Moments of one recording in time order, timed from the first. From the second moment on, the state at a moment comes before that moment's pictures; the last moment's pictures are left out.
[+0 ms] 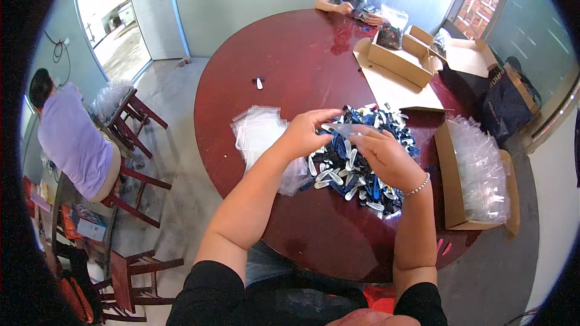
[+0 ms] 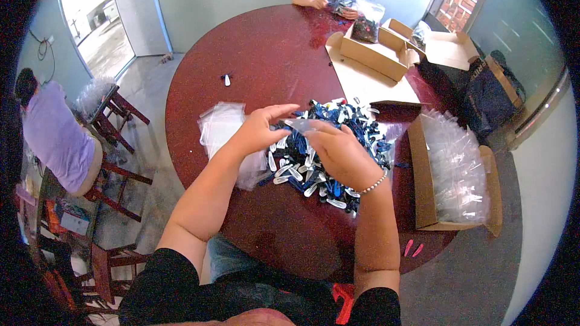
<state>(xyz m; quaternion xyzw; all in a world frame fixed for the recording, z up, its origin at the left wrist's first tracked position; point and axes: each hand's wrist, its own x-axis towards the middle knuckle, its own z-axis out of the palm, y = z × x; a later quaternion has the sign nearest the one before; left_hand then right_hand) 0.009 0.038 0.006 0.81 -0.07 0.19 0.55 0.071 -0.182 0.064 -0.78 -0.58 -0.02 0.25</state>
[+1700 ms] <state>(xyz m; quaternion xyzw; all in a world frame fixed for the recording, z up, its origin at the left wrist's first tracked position) 0.017 0.038 -0.010 0.89 0.01 0.27 0.36 0.090 -0.198 0.070 -0.82 -0.50 -0.05 0.27</state>
